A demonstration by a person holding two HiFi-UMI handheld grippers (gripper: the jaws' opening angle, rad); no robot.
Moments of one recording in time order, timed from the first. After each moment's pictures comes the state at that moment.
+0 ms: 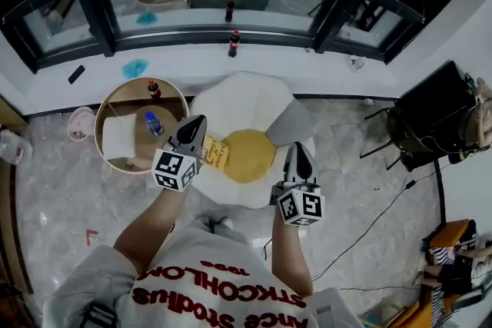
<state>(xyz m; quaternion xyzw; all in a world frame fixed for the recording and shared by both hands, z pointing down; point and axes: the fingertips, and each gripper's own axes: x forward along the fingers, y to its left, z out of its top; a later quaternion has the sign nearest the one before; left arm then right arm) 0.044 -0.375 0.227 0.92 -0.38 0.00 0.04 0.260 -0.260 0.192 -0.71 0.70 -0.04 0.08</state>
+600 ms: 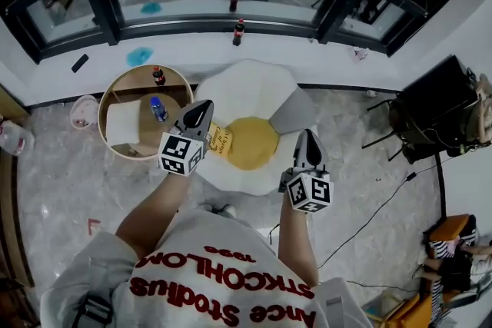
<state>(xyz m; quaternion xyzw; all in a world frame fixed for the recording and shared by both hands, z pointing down) 0.036 -0.351 0.228 0.93 -0.38 0.00 0.02 0.262 -0.232 0.198 -0.72 0.69 -0.03 0.06</state>
